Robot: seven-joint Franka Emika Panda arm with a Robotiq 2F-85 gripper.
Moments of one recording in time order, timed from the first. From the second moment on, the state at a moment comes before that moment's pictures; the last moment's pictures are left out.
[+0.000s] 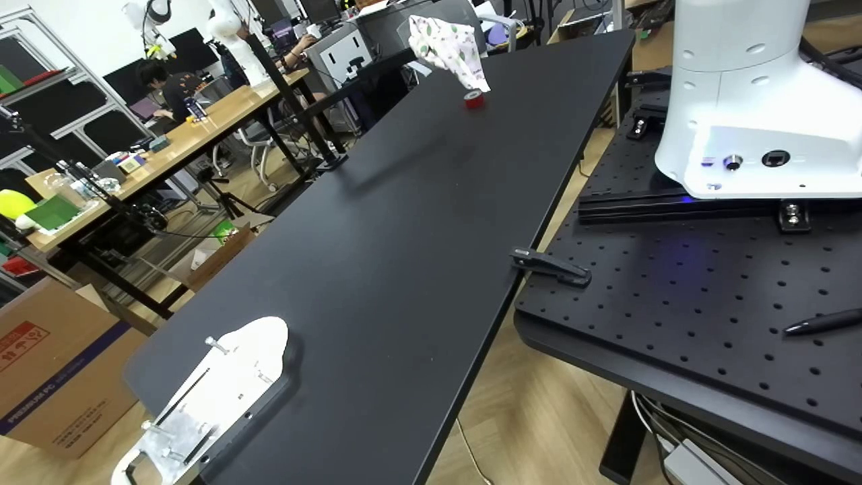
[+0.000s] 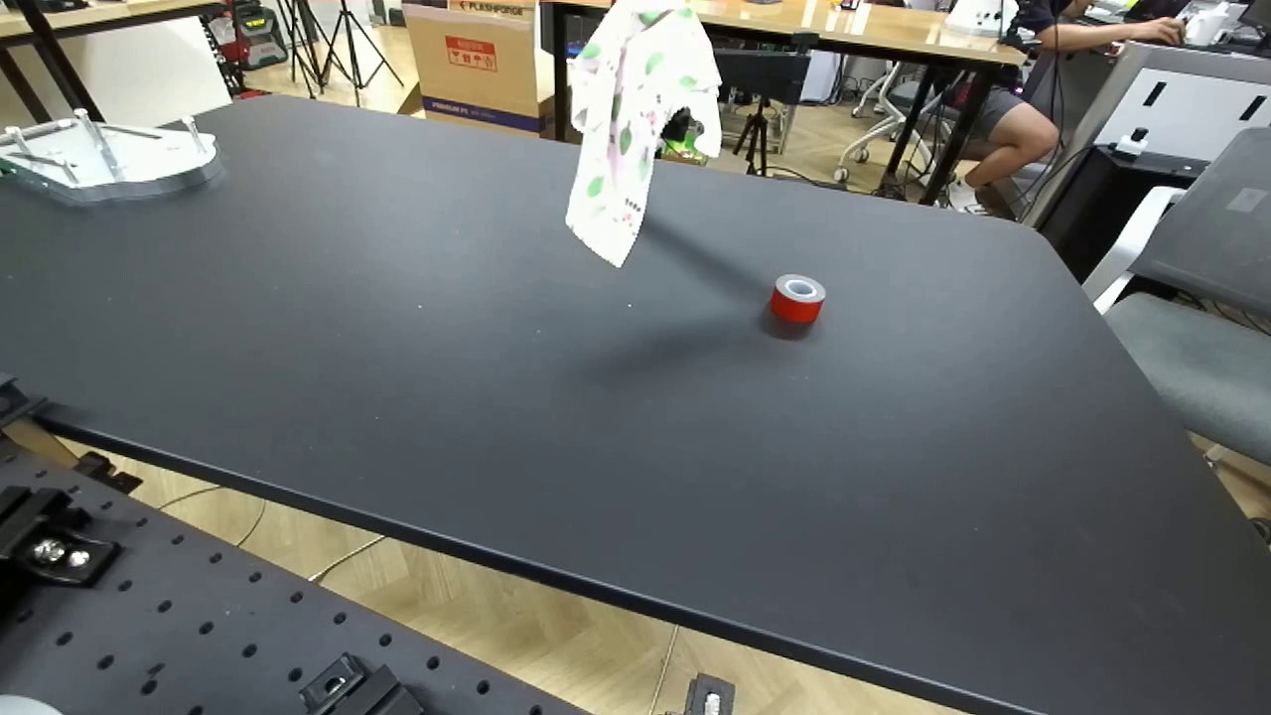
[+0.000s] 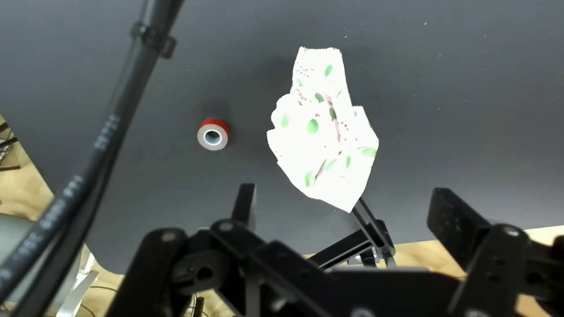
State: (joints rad) arm -0.09 -0.55 -0.22 -2.44 -0.02 2.14 -0.26
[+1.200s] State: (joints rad) arm -0.09 -0.21 -0.16 -2.37 -0.06 2.23 -0.26
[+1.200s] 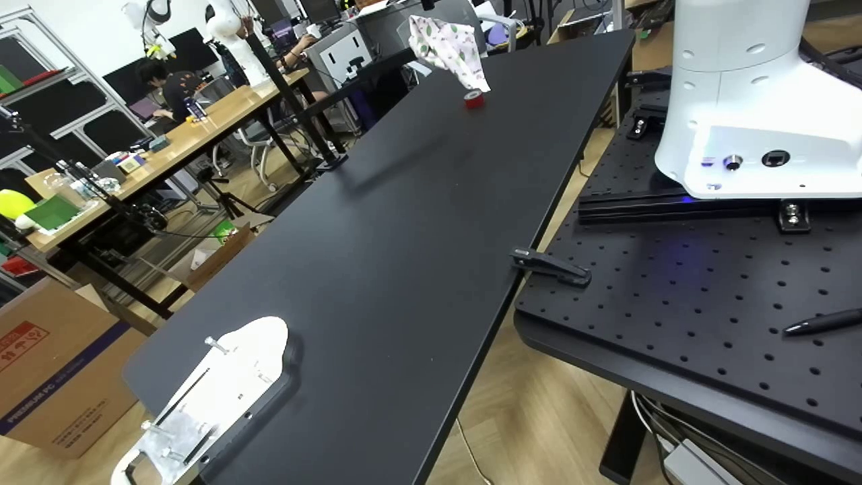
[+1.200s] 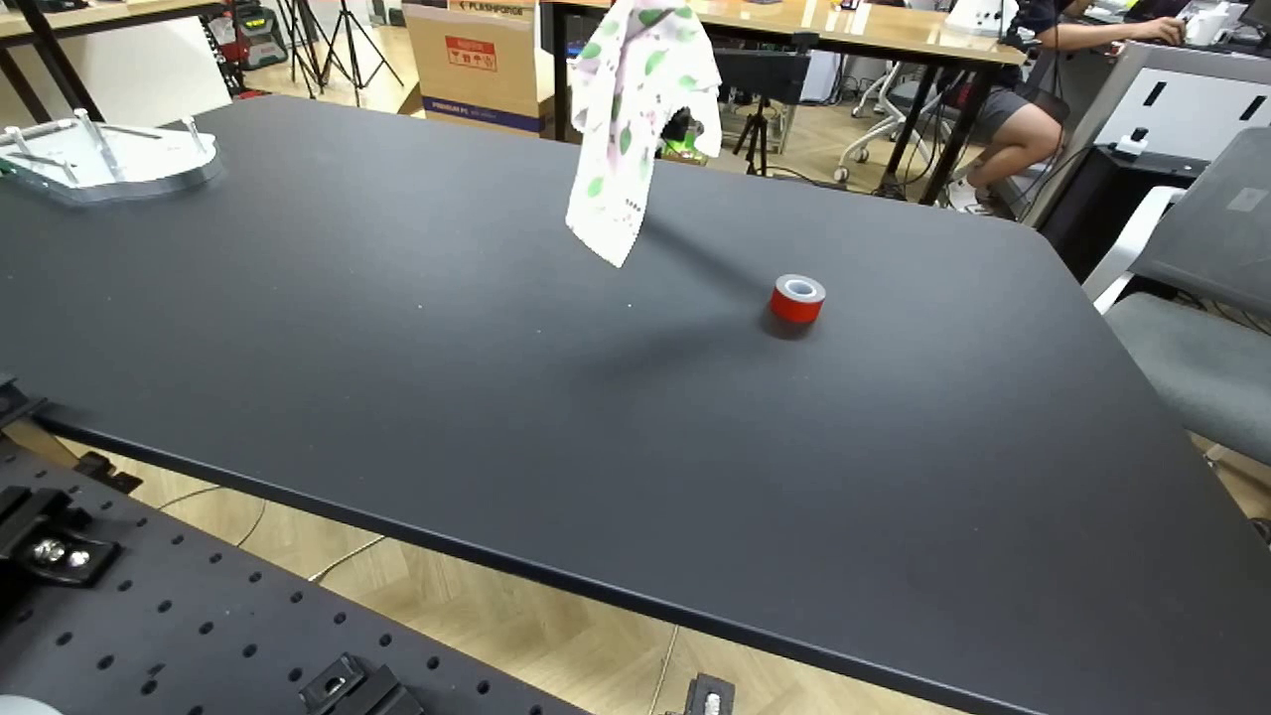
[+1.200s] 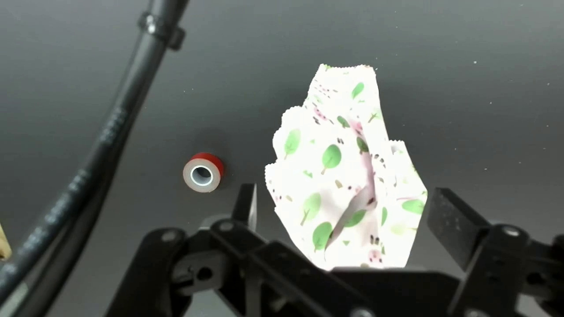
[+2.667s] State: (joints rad) arm -0.09 -0.11 -0.11 -2.32 -0.08 2.26 -0.27
